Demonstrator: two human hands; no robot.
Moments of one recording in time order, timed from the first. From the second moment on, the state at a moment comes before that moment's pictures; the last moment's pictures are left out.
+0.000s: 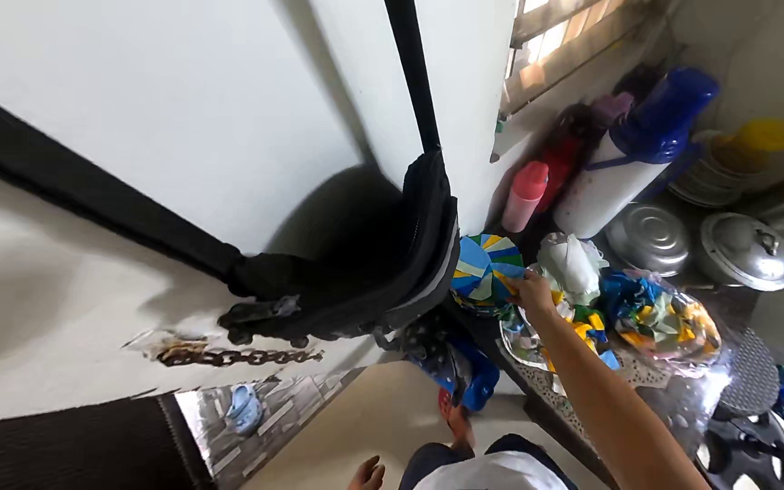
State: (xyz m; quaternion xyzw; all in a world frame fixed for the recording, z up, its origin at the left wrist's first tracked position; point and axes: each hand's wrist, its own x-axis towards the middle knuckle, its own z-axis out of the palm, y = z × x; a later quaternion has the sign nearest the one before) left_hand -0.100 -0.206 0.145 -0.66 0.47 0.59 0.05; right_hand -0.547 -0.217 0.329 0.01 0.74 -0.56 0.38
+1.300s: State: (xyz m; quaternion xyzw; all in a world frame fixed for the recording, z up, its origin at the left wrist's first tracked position) left_hand -0.397 -0.325 0.304 -0.48 0.56 0.66 -0.15; right_hand -0.542 -0.219 0.323 -0.30 0.85 -0.39 0.17
